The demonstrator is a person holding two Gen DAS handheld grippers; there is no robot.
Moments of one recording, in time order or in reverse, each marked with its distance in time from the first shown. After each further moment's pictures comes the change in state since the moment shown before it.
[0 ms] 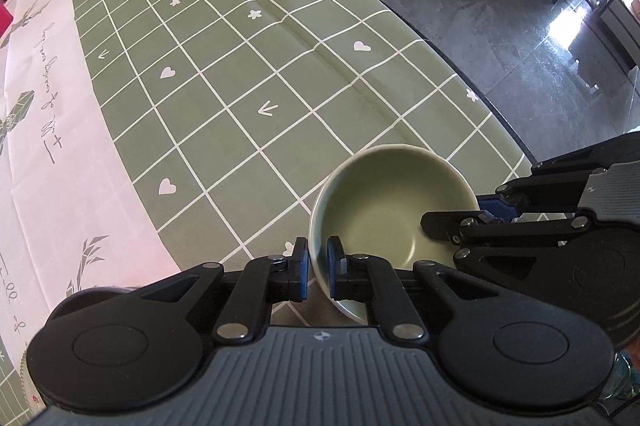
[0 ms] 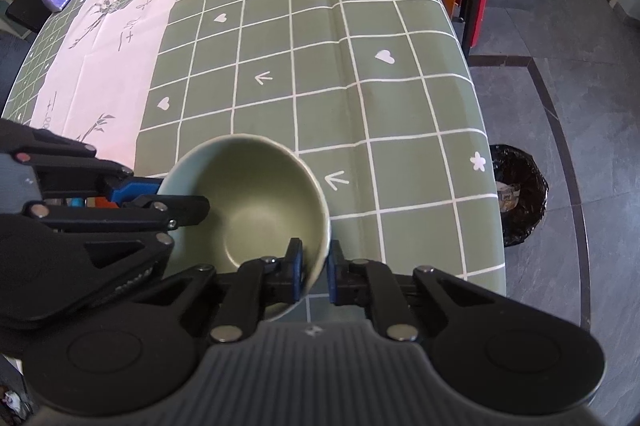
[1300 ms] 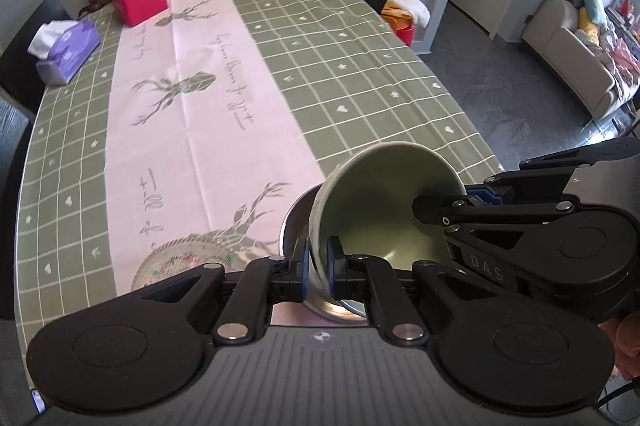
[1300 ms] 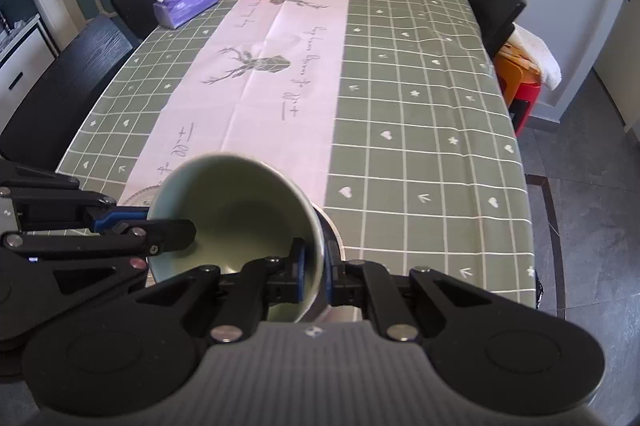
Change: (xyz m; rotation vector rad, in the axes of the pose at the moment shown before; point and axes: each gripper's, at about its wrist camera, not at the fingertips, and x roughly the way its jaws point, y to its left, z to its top) left arm -0.160 0.103 -0.117 -0.279 -0.266 0.050; right arm -0.110 0.189 -0.015 -0.283 -0.219 -0.022
